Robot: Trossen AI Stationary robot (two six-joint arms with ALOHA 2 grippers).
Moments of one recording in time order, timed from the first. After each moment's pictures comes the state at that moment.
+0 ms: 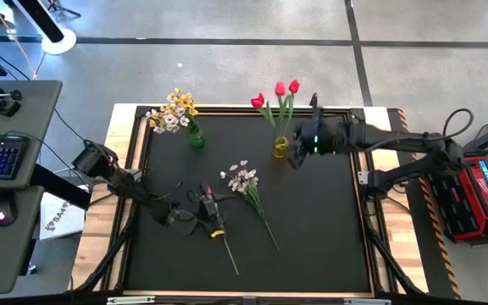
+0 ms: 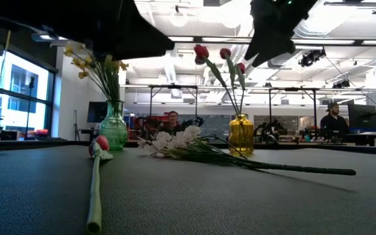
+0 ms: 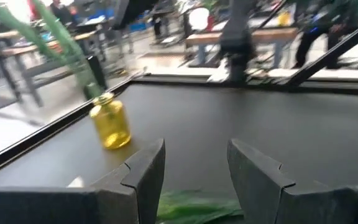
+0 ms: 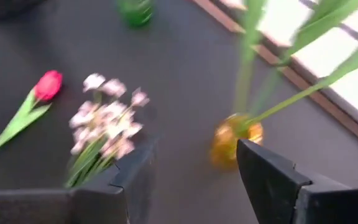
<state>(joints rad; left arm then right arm) -0.53 1.71 0.67 0.83 -0.98 -0.07 -0.17 1.23 1.09 -0.68 0.26 0.37</state>
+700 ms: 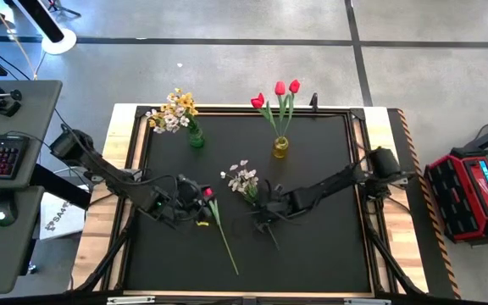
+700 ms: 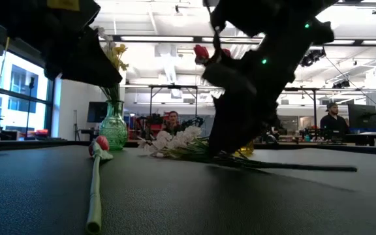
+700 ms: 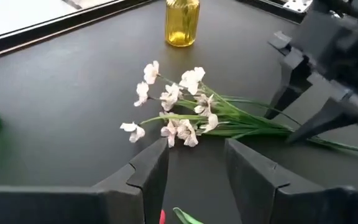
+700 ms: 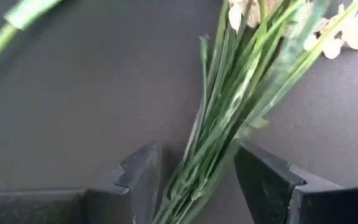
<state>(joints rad) -0.54 1.39 0.68 -0.21 -0.95 -0.94 0.29 1.91 1.10 -0.25 0.32 0.79</state>
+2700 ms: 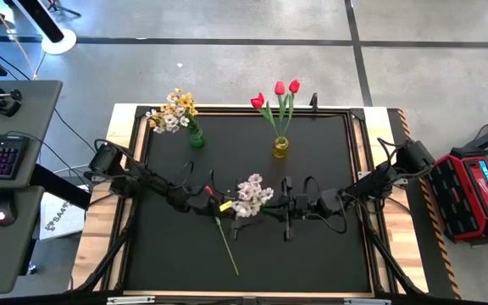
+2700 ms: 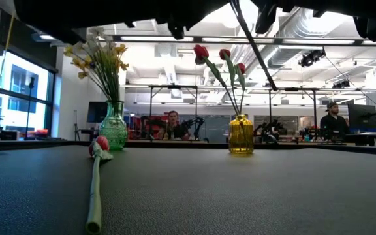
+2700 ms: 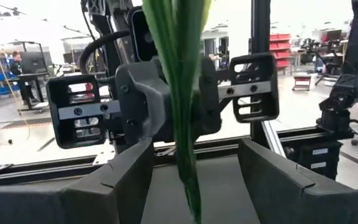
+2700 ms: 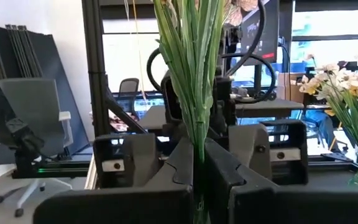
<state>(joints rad) -0.31 1.83 0.83 1.11 -0.20 0.11 0.44 1.61 0.59 1.24 0.40 -0.06</state>
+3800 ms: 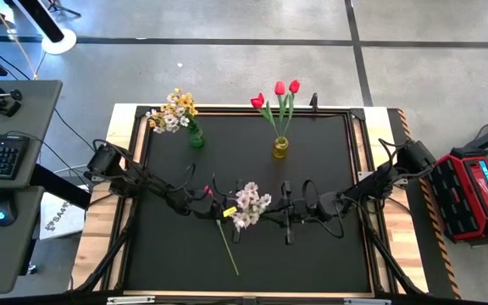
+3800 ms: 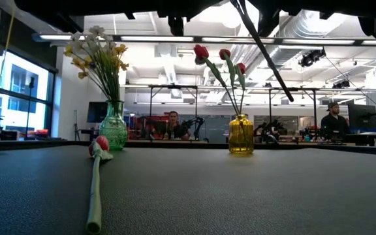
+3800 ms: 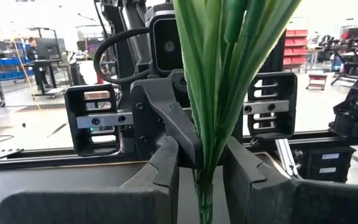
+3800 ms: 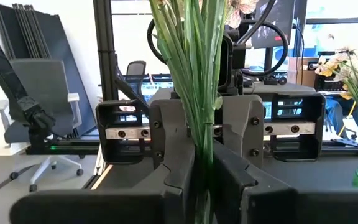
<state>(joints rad) -0.35 1.82 0.87 0.99 -0.29 0.06 0.45 1.60 0.59 1.16 0.39 -0.04</state>
